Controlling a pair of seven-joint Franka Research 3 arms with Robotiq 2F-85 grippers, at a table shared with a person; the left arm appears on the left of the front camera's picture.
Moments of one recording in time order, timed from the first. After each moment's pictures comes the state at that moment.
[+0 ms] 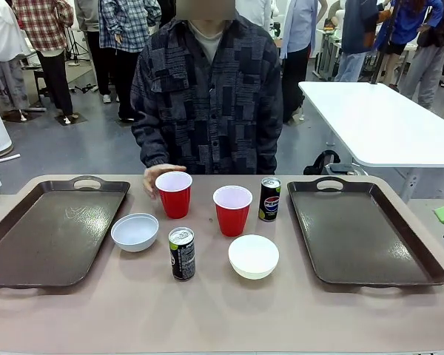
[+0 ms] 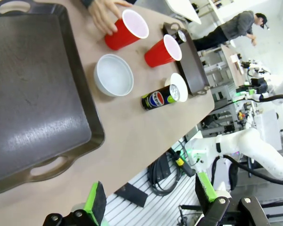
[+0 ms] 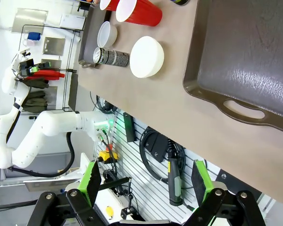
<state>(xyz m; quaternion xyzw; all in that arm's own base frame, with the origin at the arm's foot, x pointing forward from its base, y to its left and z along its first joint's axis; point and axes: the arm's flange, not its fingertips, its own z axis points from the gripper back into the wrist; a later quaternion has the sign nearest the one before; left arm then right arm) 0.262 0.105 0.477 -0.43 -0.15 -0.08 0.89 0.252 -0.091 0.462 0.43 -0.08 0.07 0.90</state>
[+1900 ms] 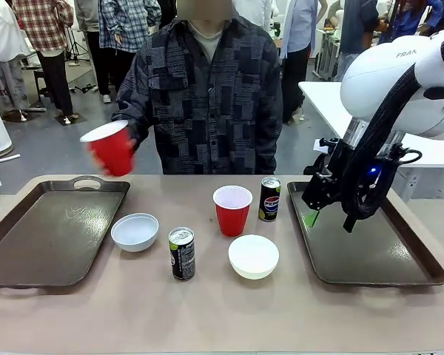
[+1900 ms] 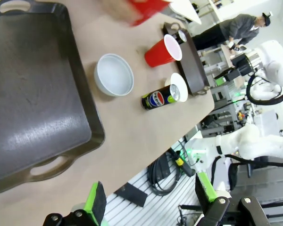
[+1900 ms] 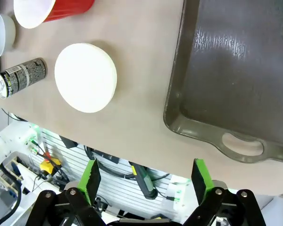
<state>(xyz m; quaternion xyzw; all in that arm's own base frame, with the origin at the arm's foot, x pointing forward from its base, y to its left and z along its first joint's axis) 0.263 0.105 0.476 -0.43 -0.15 -0.08 0.89 0.379 0.133 0.438 0.13 0.07 0.08 0.99</state>
